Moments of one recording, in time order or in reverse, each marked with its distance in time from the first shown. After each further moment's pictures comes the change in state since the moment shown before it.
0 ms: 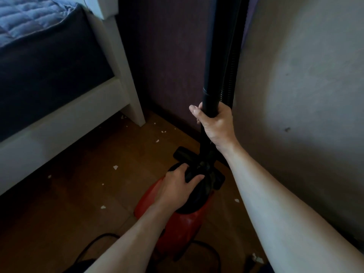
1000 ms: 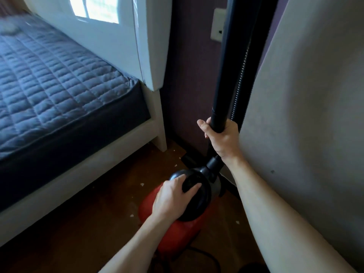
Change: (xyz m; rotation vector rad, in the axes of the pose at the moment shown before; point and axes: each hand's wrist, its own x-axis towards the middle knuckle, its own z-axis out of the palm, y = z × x) left_hand -0.083 0.108 -0.136 0.156 0.260 0.028; right_hand 0.021 -0.188 0.028 0.025 -0.010 -0.045
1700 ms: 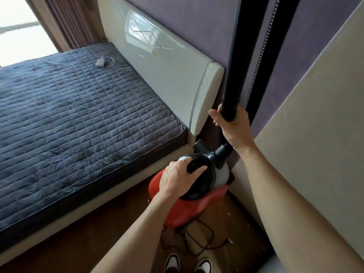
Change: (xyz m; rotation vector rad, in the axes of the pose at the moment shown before) left_hand -0.124 0.299 -0.460 0.046 0.168 -0.129; right_hand 0.073 -0.549 0.070 -0.020 -0.286 -0.060
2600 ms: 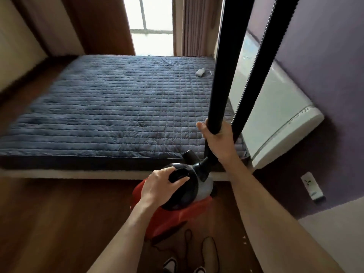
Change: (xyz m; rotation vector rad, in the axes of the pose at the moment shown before) left_hand -0.125 -0.079 -0.101 0.045 0.384 -0.495; right_hand -0.023 -0.056 0.200 0.125 -0.472 -0.090
